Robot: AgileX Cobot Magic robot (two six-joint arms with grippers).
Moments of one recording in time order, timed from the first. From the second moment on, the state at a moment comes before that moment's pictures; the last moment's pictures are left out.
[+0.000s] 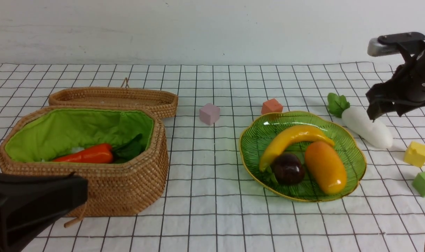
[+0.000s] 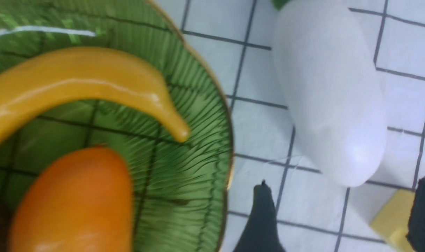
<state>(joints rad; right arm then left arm) -0.08 1.98 -1.71 0.15 0.92 -0.36 -0.66 0.57 -0.72 -0.15 0.56 -0.05</state>
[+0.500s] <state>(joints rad) -0.13 2.34 -1.95 0.26 0.85 -0.57 -0.66 0.57 -0.72 -0.15 0.57 -0.05</state>
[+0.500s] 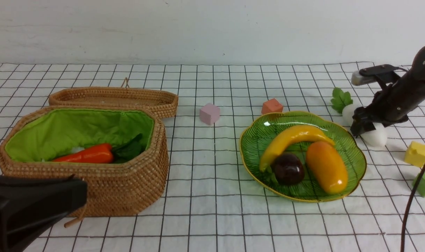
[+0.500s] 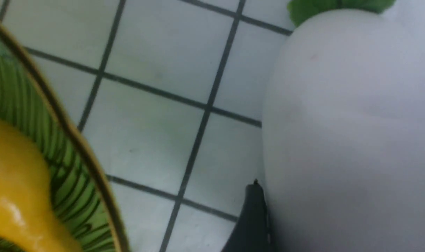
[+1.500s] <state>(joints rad) 0.63 2.05 -2.03 0.84 0.92 -0.96 -0.66 0.55 -0.86 0.52 1.03 -0.66</state>
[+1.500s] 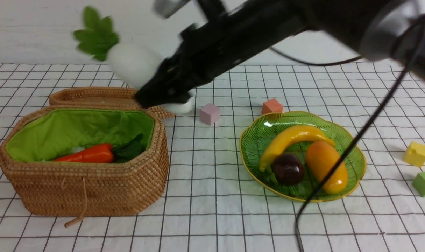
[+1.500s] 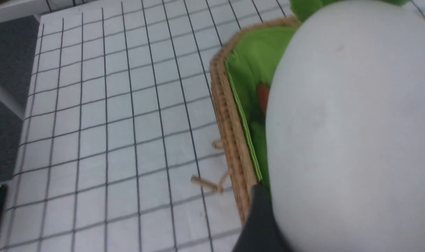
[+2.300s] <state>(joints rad) 0.75 1.85 -2.02 0.35 1.09 -0.47 -0.66 0.35 -0.84 0.29 0.84 -0.40</state>
